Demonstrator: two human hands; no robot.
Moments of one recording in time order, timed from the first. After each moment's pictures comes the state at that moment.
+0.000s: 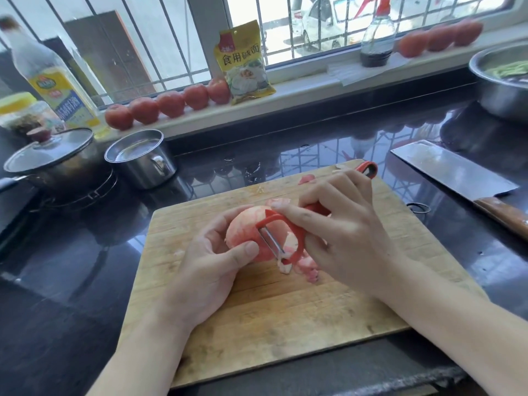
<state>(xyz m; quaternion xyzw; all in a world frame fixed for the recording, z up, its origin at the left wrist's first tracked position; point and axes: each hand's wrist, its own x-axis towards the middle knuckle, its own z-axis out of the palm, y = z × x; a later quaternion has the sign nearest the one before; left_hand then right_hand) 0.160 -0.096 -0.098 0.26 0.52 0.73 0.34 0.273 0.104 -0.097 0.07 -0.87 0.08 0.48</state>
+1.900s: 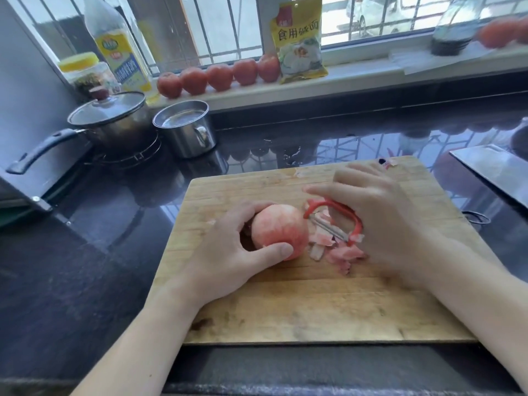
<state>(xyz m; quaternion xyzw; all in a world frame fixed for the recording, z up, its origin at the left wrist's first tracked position) 0.165 -0.126 -0.097 0.36 0.81 0.45 0.11 0.242 0.119 -0.095 0.14 -0.91 0.14 0.35</state>
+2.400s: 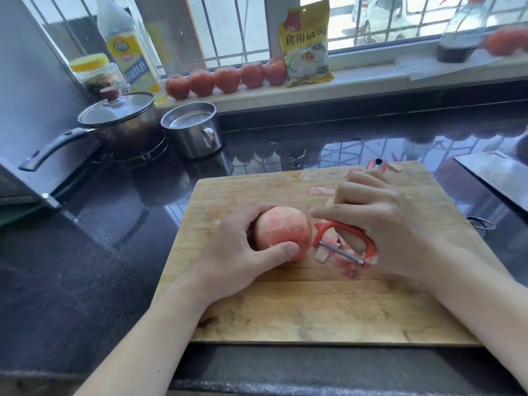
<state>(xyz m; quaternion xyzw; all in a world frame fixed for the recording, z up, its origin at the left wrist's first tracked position) 0.167 -0.125 -0.097 0.35 0.81 0.46 0.10 0.247 0.119 -0.096 0.23 -0.90 0.13 0.35</state>
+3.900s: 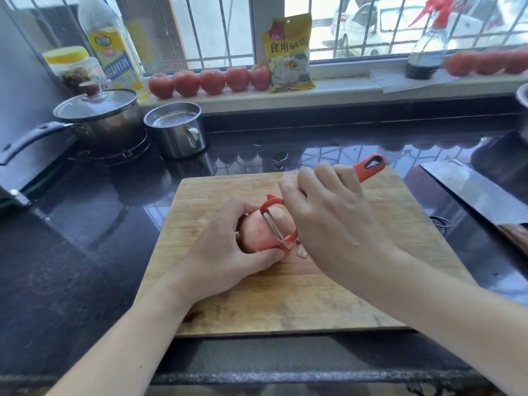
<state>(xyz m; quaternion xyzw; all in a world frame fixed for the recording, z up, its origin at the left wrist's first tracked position) 0.174 -0.127 -0.094 0.37 0.79 0.48 0.10 0.261 0.050 -0.057 -0.01 -0.96 -0.13 0.24</state>
